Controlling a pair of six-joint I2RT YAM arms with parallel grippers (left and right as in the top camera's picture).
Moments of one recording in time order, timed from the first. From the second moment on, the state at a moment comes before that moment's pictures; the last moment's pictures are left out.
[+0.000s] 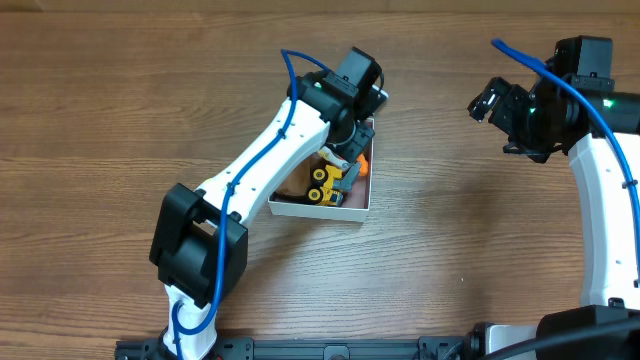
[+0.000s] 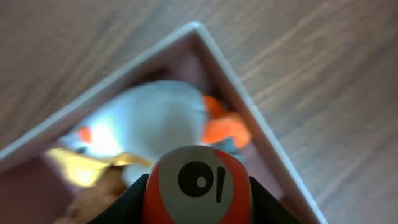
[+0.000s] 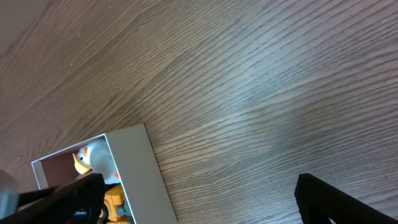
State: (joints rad) left arm -0.60 2.03 1.79 -1.00 0.05 0.03; right arm -0.11 1.55 1.53 -1.11 -0.22 0.44
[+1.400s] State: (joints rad) left arm -0.41 2.03 1.79 -1.06 -0.05 0.00; right arm -0.11 1.55 1.53 -1.11 -0.22 0.44
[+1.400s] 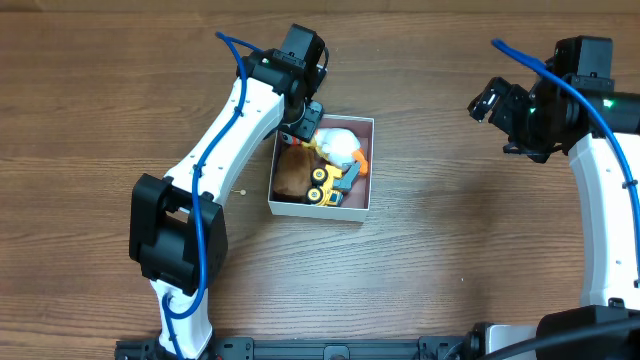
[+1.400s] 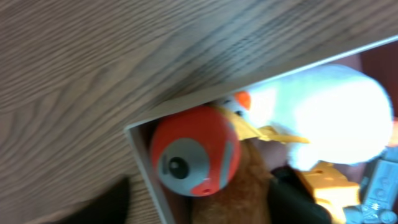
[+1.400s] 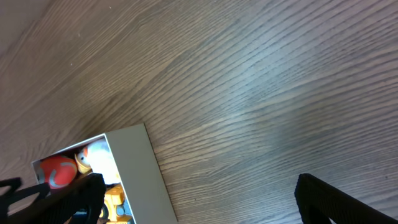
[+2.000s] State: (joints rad) left arm -0.42 2.15 1.79 -1.03 0.01 0.00; right arm -0.11 1.55 1.53 -1.11 -0.22 0.44
